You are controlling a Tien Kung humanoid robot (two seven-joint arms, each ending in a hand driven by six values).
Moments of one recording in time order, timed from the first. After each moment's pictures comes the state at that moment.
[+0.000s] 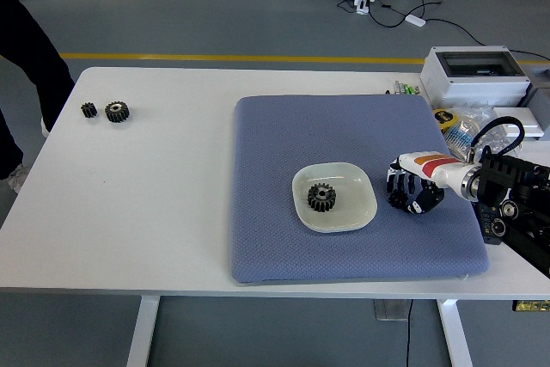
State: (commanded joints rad) left arm -0.12 0.00 -1.53 -0.18 1.36 0.21 0.10; right arm 0.81 -0.41 0.49 0.91 -1.71 0.11 0.06
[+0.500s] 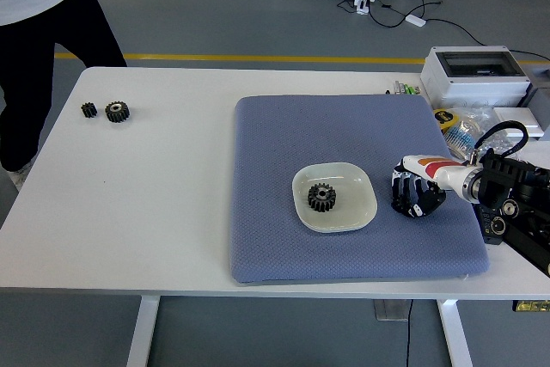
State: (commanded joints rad) left arm -0.12 0.00 -1.53 -0.18 1.36 0.21 0.10; right arm 0.81 -0.41 0.50 0.89 -1.64 0.10 0.04
